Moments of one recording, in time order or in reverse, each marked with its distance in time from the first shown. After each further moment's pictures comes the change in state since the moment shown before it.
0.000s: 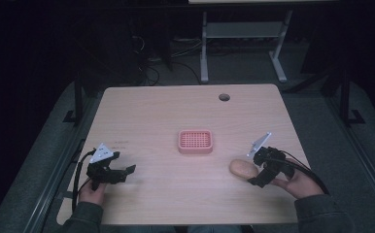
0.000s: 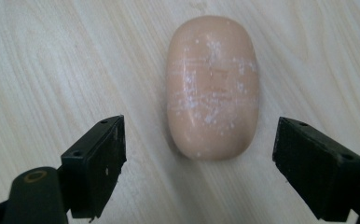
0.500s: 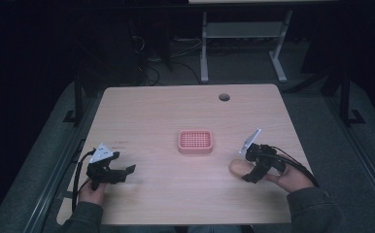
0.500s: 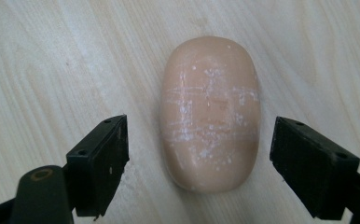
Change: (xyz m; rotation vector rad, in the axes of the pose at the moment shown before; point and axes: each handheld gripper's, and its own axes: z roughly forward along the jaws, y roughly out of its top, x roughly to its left) left arm 0.000 0.000 0.000 -0.002 0.000 -0.005; right arm -0.006 0.020 0.013 0.039 0.029 -0.012
